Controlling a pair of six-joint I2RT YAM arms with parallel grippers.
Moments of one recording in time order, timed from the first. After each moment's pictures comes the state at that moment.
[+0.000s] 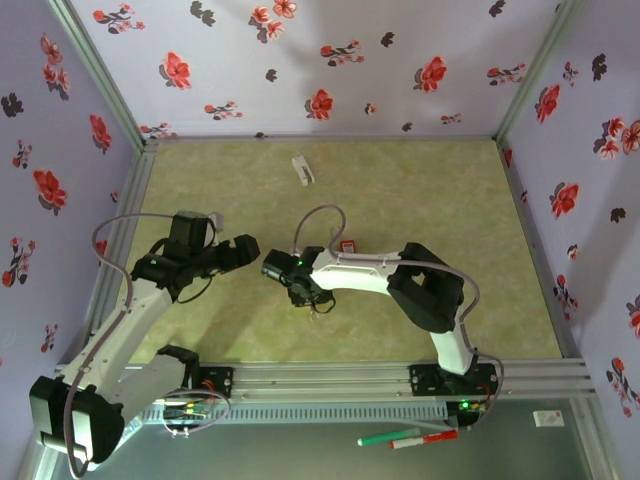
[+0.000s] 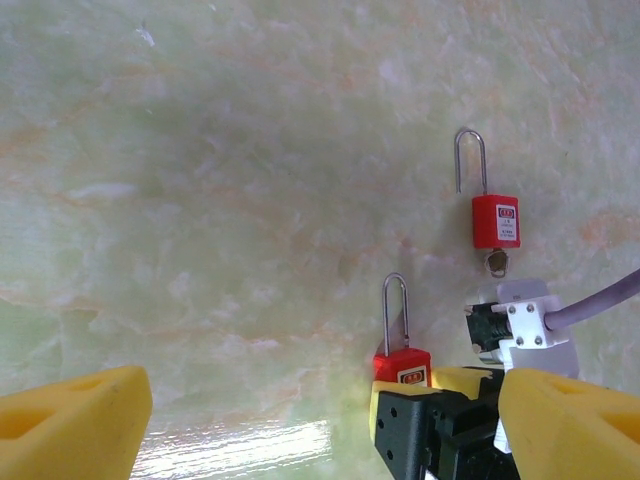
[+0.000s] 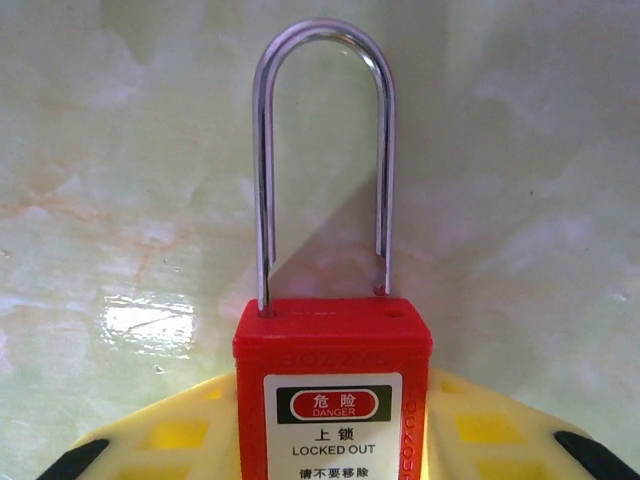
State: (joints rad) left arm -0.34 0.96 0.78 -0.66 0.24 -0.62; right arm 1.12 1.99 1.38 -0.83 0.18 0.94
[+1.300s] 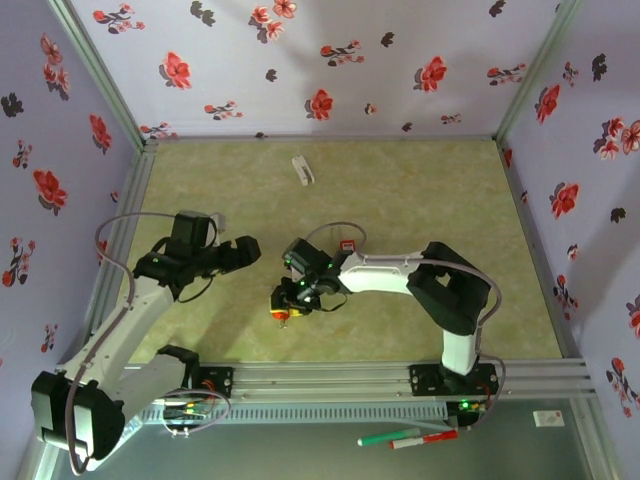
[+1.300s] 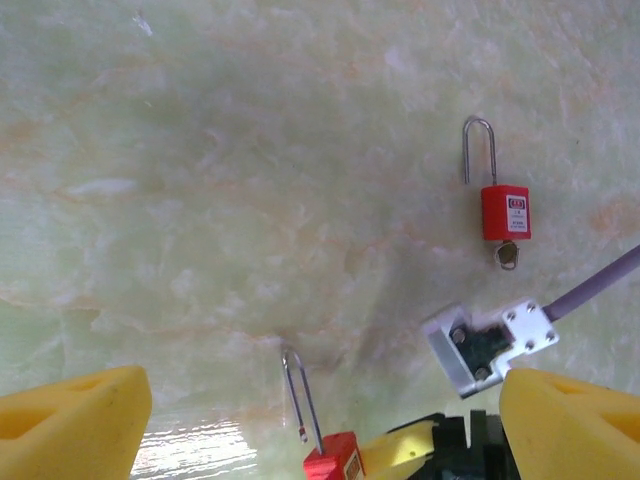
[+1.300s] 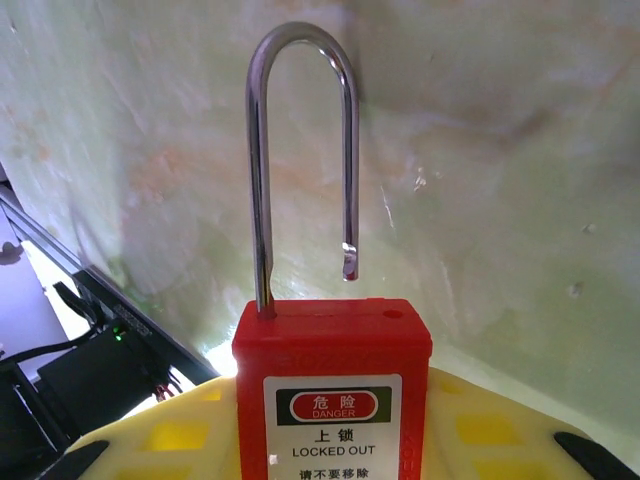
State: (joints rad) left arm -0.34 0.99 0.77 -0.66 0.25 -0.60; right arm 1.02 1.86 1.09 -0.25 -0.50 1.06
